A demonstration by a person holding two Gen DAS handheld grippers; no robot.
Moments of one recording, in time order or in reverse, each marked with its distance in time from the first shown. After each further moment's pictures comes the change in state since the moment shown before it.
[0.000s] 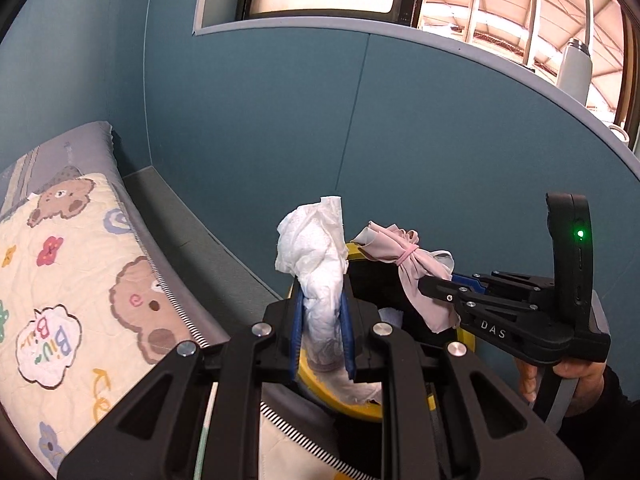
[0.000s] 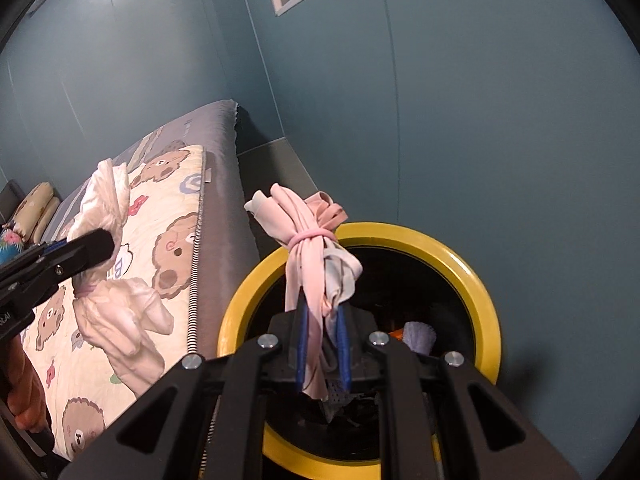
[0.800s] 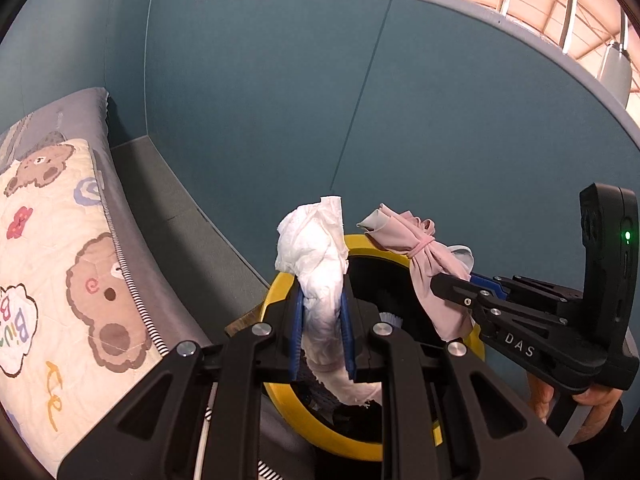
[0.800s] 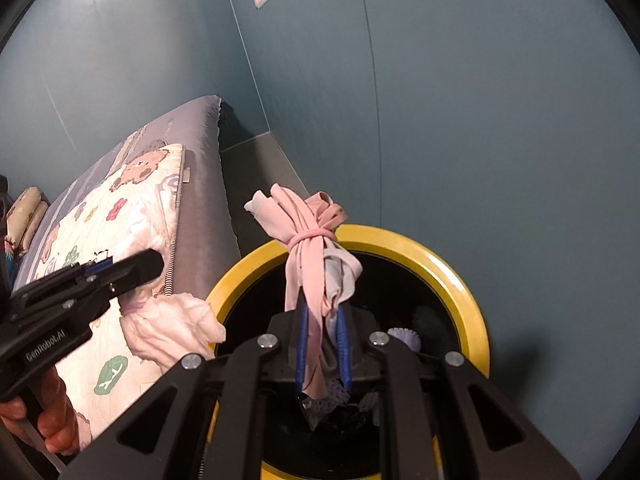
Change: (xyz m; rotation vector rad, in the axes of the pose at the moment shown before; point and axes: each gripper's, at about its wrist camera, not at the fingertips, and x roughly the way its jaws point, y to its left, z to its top) left arm 0.077 0.001 -0.003 -0.078 0.076 -0.013; right arm 0.038 -0.009 0.017 0.042 0.052 -0.023
